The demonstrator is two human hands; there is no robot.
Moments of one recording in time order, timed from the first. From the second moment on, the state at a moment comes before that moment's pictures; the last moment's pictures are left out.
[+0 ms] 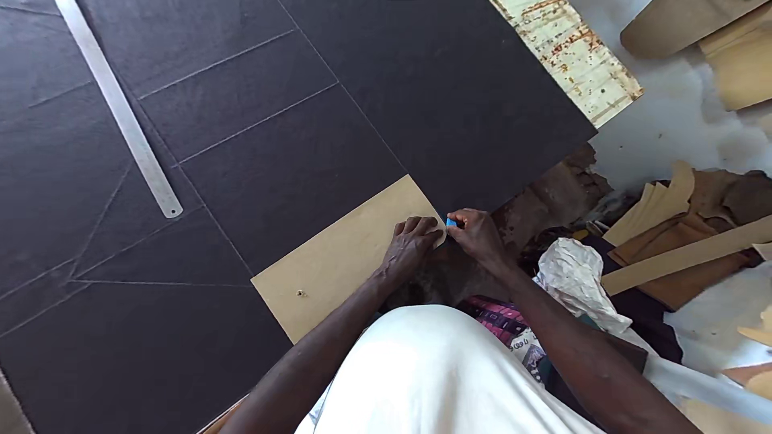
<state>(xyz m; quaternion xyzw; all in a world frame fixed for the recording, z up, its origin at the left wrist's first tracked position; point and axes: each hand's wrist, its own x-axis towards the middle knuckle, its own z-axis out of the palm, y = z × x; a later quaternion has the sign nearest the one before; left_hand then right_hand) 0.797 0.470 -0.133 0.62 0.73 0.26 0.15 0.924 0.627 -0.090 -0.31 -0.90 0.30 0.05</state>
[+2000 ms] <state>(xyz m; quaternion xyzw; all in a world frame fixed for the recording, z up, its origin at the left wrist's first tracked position) 0.826 0.219 -0.157 0.06 0.96 0.26 -0.06 0.924 0.653 -0.130 -0.32 -0.71 0.62 -0.02</state>
